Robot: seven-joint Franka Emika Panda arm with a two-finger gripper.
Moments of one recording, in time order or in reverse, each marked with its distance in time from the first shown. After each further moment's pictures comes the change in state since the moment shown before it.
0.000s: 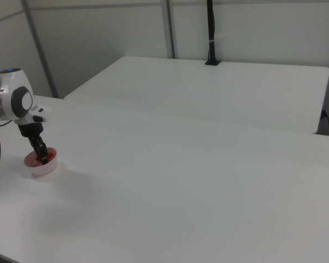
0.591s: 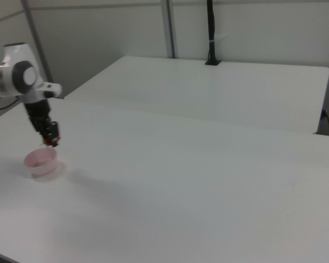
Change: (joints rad) arm -0.073 -0.123 -0.011 0.038 -0.001 -0.190 -0.325
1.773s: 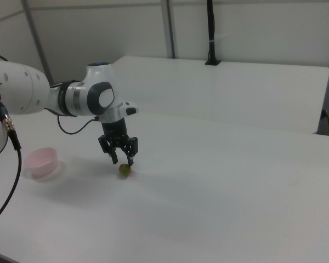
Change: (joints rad) arm -0.371 0.128 -0.011 0.008 -0.096 0.080 -0.613
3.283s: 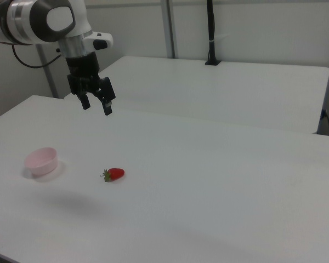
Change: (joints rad) arm 0.002 -0.450 -0.075 0.026 0.089 -0.401 0.122
